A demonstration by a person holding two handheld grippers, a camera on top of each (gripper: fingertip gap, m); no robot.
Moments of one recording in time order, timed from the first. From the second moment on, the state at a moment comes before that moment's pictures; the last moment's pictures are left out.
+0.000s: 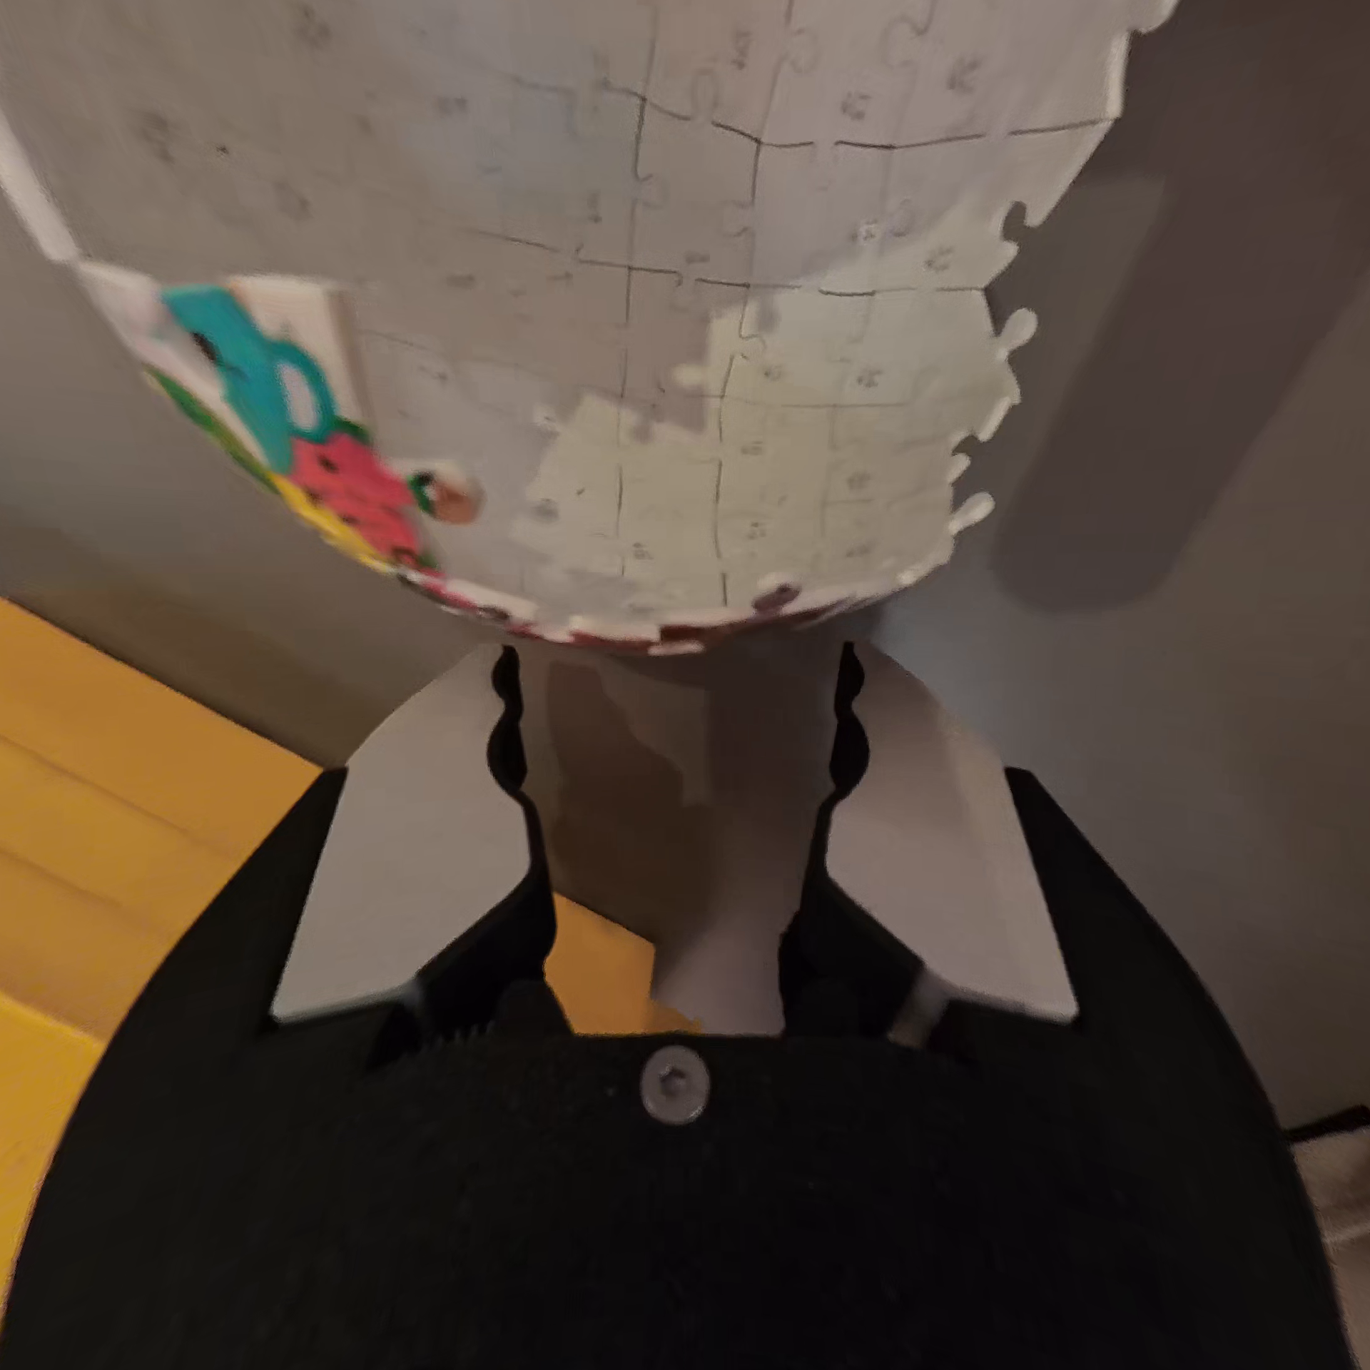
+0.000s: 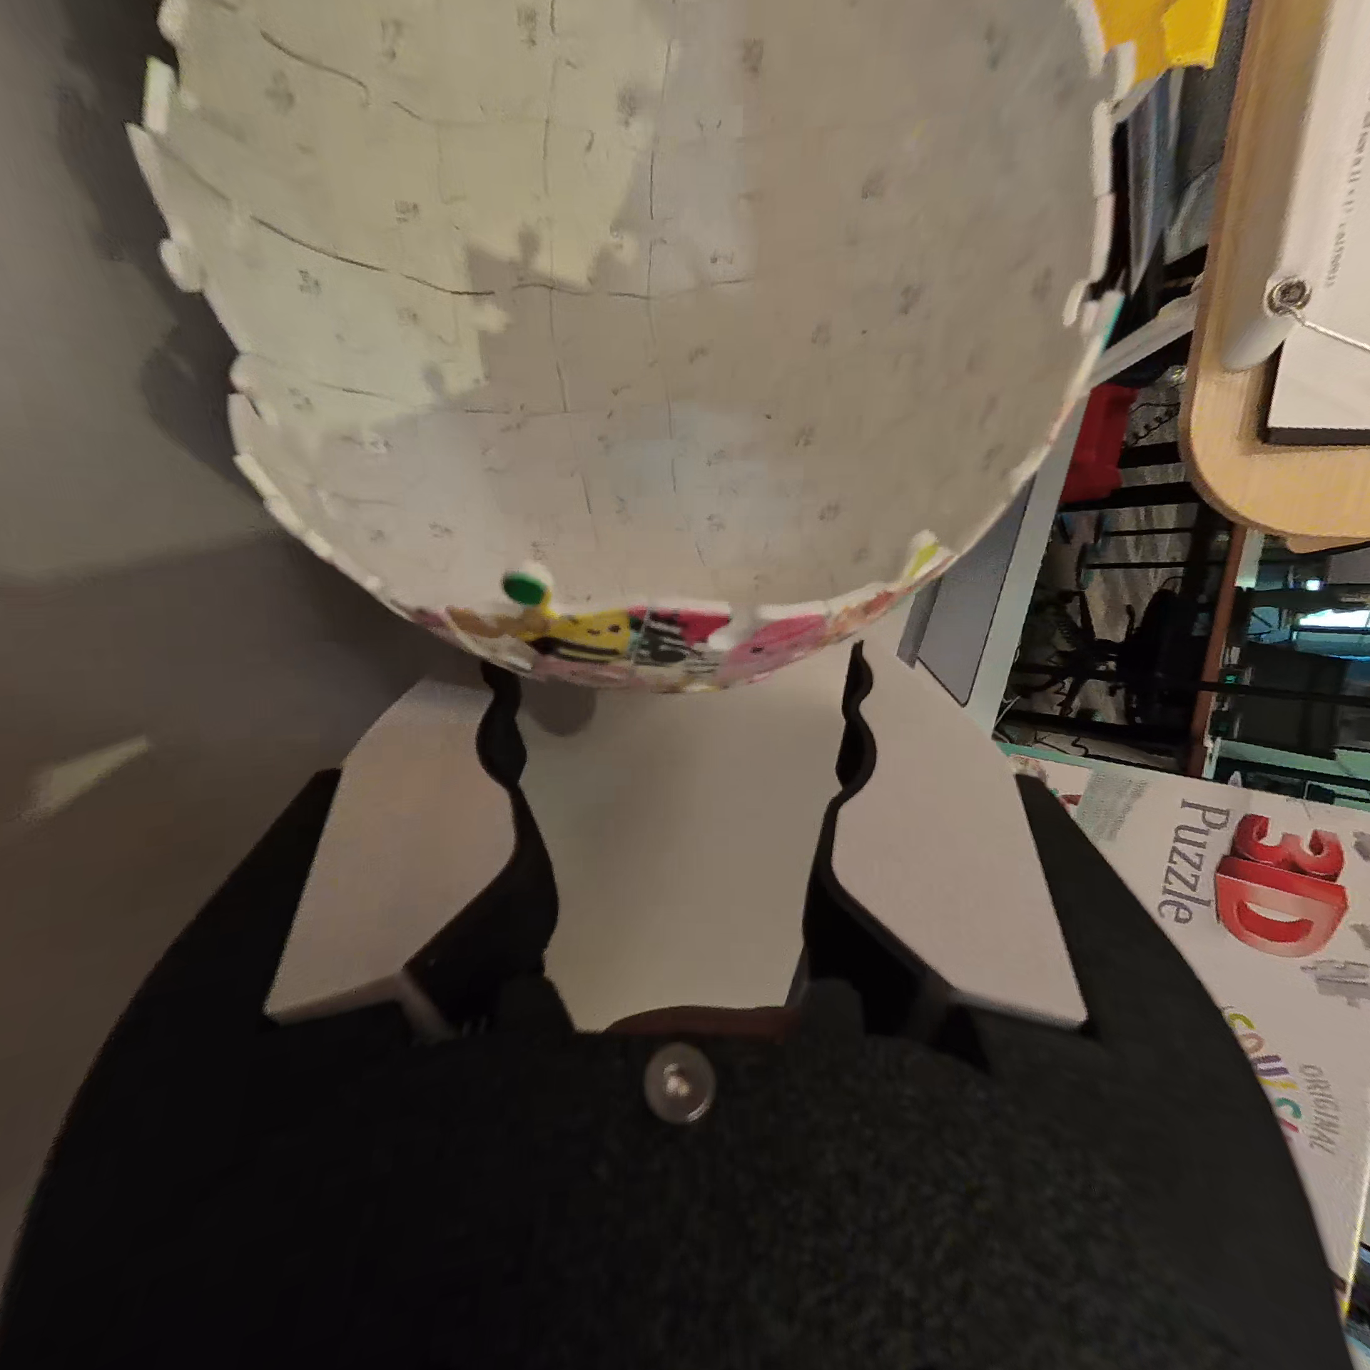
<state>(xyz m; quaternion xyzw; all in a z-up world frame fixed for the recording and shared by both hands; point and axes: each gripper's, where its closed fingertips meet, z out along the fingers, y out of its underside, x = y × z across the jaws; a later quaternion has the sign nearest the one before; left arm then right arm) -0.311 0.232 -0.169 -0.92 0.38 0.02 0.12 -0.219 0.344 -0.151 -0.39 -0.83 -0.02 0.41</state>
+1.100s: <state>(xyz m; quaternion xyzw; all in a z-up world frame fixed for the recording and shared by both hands) -0.299 0.219 -0.149 -0.82 0.44 -0.28 -0.23 -0.186 0.305 -0.148 -0.50 -0.79 0.29 -0.20</state>
